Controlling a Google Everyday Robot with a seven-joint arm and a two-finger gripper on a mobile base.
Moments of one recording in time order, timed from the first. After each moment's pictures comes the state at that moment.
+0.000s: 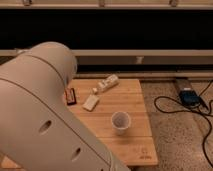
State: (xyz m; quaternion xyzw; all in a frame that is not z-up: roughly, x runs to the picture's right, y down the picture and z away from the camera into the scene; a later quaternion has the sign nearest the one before) arm -0.354 0.294 0.758 -0.30 0.04 0.35 0.89
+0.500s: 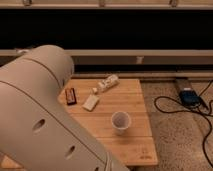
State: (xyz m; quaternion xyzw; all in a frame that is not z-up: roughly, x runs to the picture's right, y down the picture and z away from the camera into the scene) arm -0.360 0.296 0.763 -0.31 0.05 0.35 0.88
